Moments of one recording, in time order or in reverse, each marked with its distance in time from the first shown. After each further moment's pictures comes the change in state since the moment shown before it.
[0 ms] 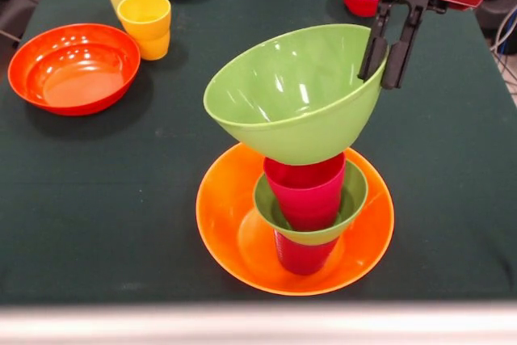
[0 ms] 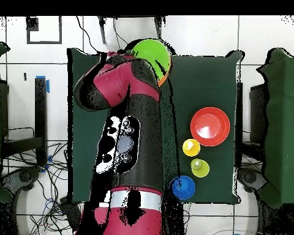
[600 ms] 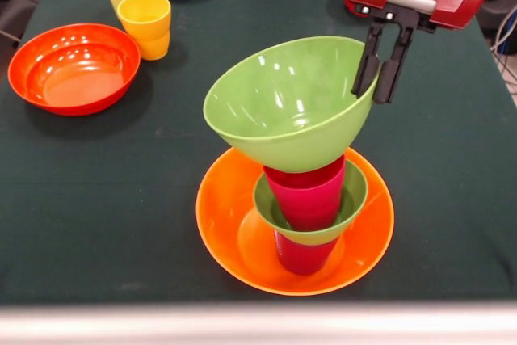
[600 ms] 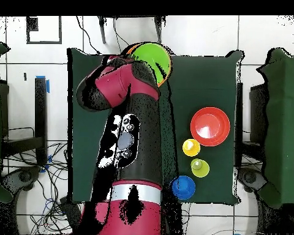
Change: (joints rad) arm 0.000 0.030 0.000 -0.003 0.000 0.009 0.000
